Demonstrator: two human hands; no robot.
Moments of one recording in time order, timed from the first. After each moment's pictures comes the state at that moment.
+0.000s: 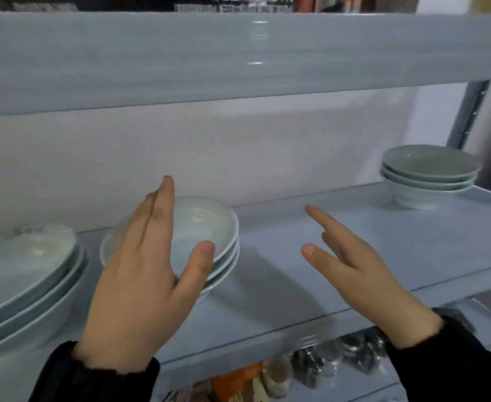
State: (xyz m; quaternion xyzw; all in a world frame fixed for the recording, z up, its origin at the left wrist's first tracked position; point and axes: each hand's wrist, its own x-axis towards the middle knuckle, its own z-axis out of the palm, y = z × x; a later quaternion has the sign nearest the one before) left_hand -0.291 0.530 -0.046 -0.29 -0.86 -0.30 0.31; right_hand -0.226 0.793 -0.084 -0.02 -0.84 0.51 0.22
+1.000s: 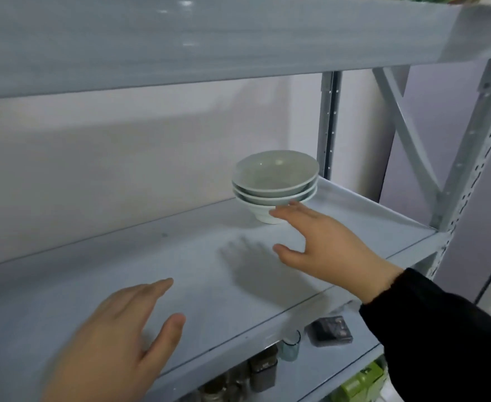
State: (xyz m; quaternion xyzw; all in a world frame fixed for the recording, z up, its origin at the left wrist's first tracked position) left_hand -0.266 0.817 -0.115 -0.34 -0.91 -0.18 0.18; right_hand -0.195 1.138 -0.088 -0.04 -0.96 0.15 0.23
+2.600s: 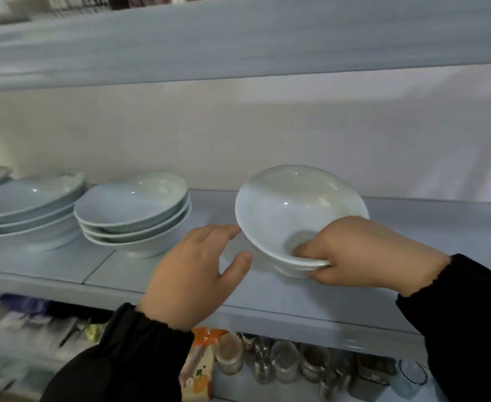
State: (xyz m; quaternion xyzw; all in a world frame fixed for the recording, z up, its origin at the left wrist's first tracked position) left_hand -0.224 0.733 -0.085 -0.15 -0.94 -0.16 0.26; right_hand -0.271 0.994 -0.057 0.36 -0.93 -0.04 0.07
